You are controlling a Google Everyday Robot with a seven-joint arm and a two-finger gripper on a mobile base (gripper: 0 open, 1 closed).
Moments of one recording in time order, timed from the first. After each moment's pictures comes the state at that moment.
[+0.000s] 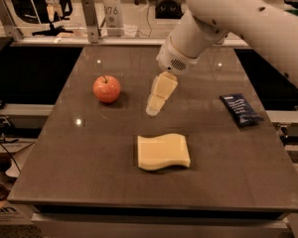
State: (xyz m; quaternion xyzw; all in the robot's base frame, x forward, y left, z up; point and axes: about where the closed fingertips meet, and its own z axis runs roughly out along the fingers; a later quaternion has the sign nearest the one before) arm 0.592 -0.013 0.871 -0.64 0.72 0.11 0.23
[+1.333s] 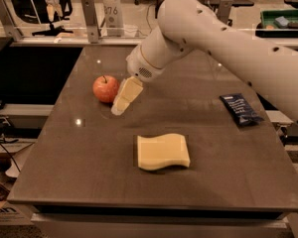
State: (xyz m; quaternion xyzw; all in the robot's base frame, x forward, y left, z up) arm 0.618 0.081 0.851 -0.64 0.69 0.17 0.31
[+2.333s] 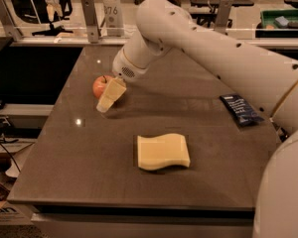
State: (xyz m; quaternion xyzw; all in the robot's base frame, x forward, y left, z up) arm 0.632 0.116 0.831 -0.62 0.71 0.19 0.27
